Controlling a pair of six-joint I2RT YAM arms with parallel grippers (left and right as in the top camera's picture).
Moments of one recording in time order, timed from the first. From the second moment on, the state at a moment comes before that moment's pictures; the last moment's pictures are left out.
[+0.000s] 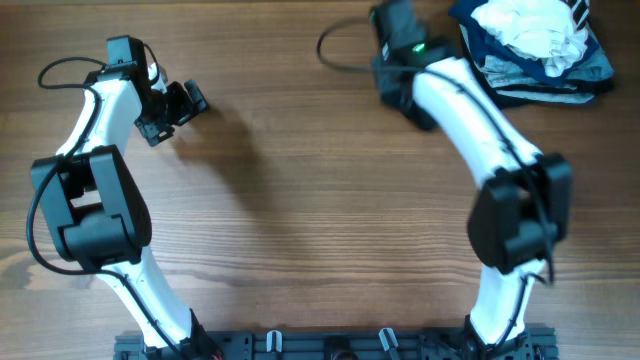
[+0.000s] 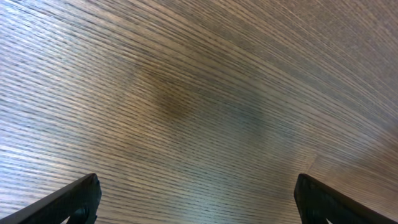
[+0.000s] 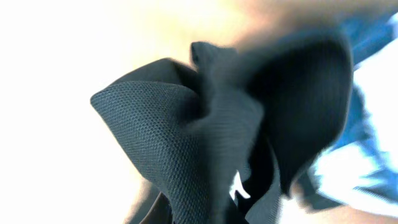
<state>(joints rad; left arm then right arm) 0.18 2.09 1.55 -0.77 0.26 -0.36 0.33 2.03 1.85 -0.76 0.36 -0.03</state>
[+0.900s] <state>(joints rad) 0.18 2.09 1.55 -0.75 0.25 -0.36 -0.36 2.27 1.98 -0.06 0.16 -0.48</state>
